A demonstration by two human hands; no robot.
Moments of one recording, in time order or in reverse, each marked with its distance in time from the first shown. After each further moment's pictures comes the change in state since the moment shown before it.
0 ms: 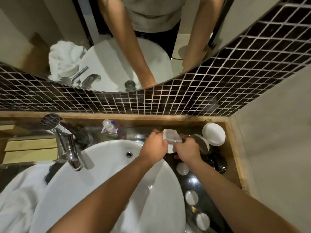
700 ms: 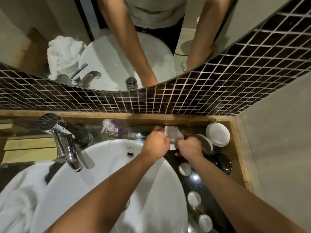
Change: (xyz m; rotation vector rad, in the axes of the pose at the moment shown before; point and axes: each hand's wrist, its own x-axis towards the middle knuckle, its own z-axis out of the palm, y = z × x) left_hand 0.014 0.002 0.000 0.010 0.006 -0.026; right_hand 0.017 -0.003 0.007 0.042 0.019 0.070
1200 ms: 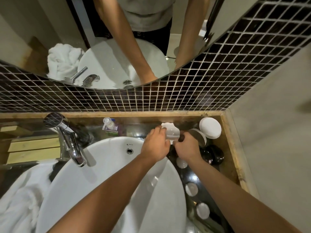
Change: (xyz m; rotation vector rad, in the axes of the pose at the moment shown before) left_hand -0.029 0.008 -0.004 0.187 -0.004 0.177; right_hand -0.033 0.011 -0.017 -0.249 0.048 -0.289
